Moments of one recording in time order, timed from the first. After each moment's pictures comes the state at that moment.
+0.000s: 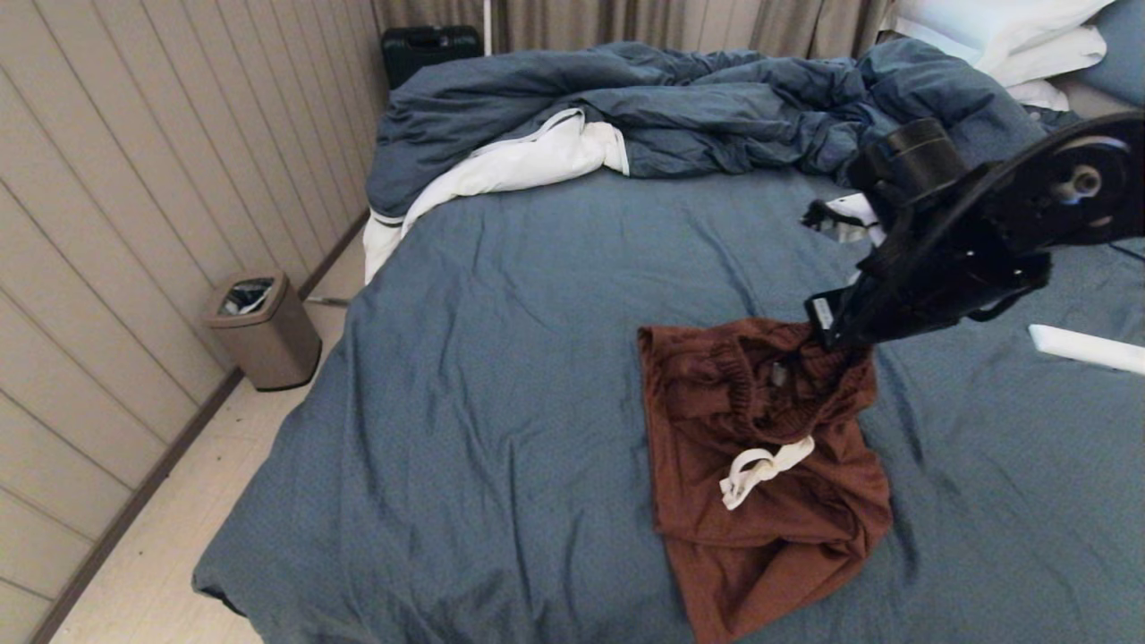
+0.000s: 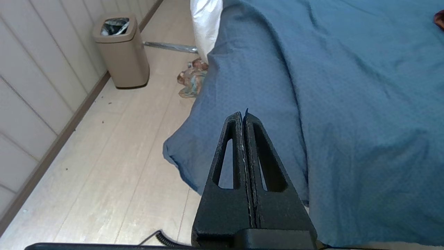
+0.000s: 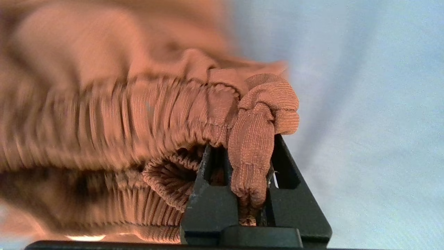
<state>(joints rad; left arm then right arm) 0.00 0.00 0.00 -0.01 0.00 -0.02 0.23 1.81 -1.67 0.69 -0.29 0.05</state>
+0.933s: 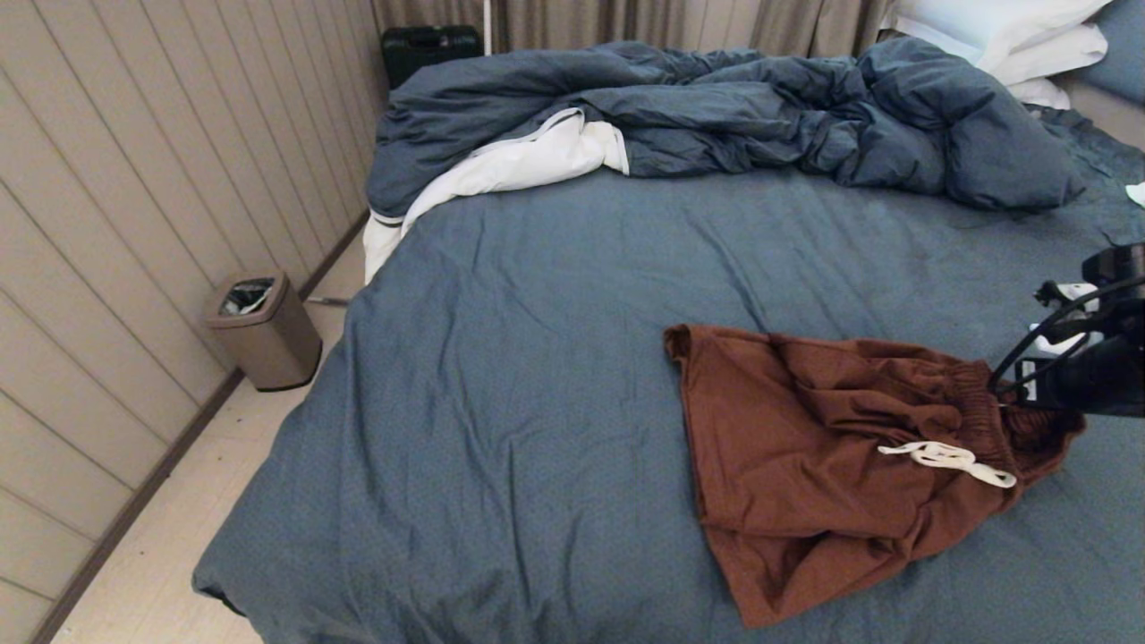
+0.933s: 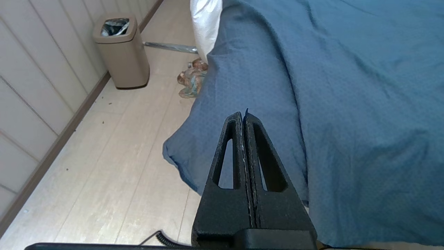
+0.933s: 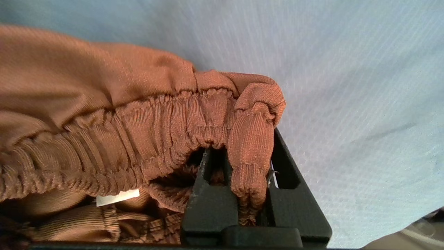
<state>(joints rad) 0.00 0.00 0.00 -0.01 0.00 -0.02 -0.42 1.88 -1.27 0.15 -0.19 -0.09</state>
